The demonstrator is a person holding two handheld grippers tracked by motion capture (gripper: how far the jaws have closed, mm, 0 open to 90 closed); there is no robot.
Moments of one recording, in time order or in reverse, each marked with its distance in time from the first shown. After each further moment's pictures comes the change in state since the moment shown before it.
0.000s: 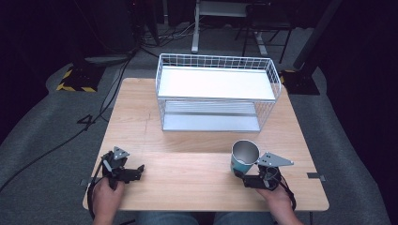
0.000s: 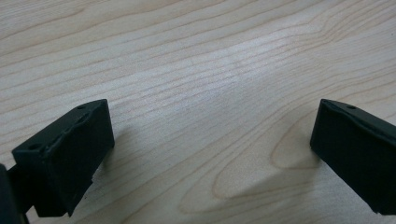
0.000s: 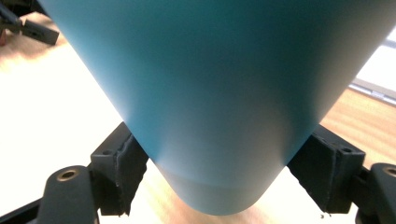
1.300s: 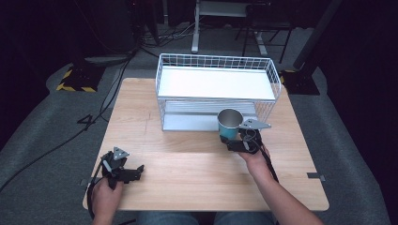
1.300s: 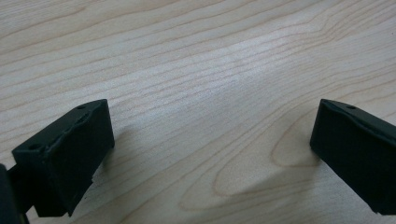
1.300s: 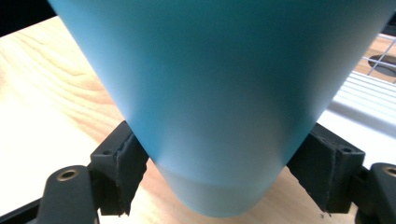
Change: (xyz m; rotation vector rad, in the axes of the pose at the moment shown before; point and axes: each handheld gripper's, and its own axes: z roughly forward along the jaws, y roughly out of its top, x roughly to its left) left arm 0.000 -0.001 -0.001 0.002 -0.002 -0.003; right arm -0.037 0.073 0.078 0.003 -0.081 0.017
